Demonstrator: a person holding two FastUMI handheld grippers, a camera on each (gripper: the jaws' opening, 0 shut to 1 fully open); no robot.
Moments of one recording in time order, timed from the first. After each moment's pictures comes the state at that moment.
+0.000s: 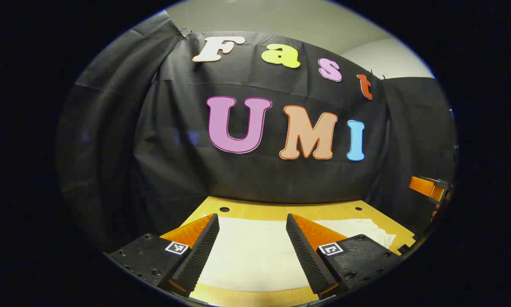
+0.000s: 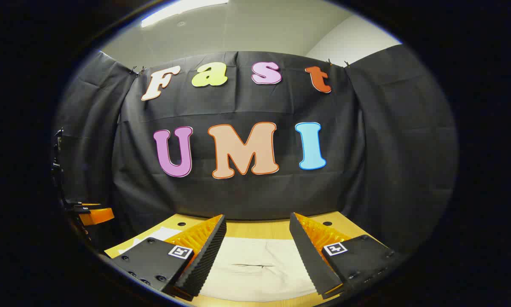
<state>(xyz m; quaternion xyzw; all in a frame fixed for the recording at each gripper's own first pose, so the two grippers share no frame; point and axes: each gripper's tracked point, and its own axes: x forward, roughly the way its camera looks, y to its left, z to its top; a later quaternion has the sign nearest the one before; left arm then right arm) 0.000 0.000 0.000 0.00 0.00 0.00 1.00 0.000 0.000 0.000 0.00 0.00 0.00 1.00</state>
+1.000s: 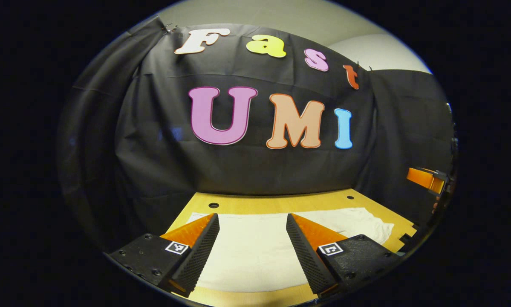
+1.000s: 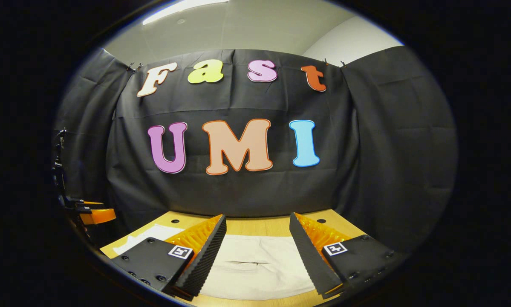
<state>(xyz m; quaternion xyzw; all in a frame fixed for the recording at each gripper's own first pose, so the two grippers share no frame) 0.023 -0.008 -0.029 0.04 0.03 -0.07 1.00 -0.003 -0.007 -0.020 -0.01 0.01 -0.02 1.00</state>
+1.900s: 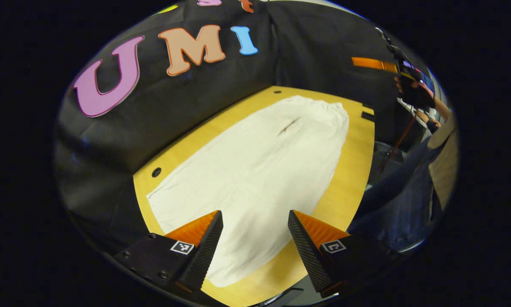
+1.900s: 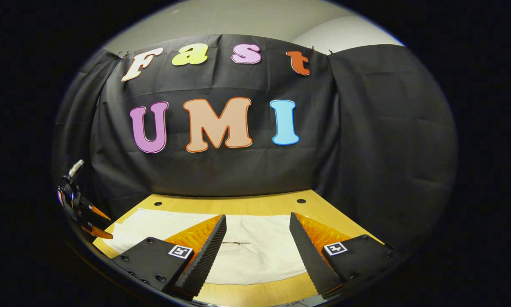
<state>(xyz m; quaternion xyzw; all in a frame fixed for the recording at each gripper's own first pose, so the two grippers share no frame) 0.013 0.046 -0.198 0.29 0.31 -0.34 0.84 -0.031 -0.050 -0.063 -0.01 0.08 -0.09 0.99</state>
